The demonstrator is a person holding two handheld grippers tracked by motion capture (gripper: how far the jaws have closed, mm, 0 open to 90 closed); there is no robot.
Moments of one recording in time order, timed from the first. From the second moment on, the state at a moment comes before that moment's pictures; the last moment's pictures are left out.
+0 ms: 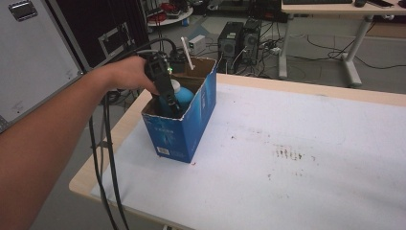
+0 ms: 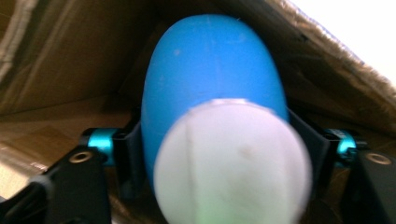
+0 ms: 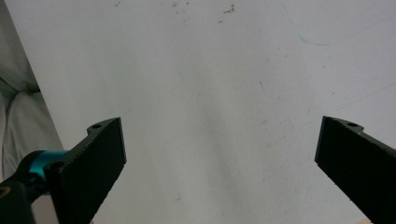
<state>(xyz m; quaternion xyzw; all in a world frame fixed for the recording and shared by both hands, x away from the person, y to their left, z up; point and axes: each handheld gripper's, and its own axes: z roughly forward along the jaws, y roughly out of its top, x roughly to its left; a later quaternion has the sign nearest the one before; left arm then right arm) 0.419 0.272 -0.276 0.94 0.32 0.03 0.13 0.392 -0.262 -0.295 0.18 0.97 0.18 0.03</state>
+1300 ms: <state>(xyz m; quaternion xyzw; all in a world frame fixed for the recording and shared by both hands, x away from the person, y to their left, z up) 0.406 0.211 -0.174 0.93 0.29 0.10 0.21 0.382 -0.267 -0.282 0.18 0.96 0.19 0.05</state>
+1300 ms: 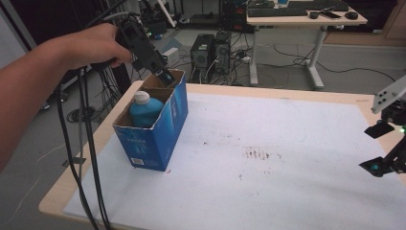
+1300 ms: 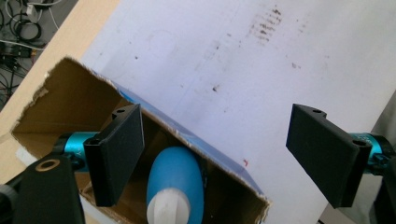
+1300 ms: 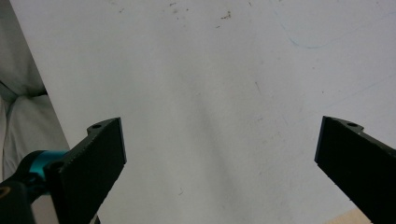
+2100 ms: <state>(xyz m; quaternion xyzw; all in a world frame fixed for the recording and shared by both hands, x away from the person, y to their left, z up) 0.411 0.143 -0.177 0.95 0.19 0.09 0.23 0.379 -0.266 -0.279 0.19 0.96 0.20 0.05</state>
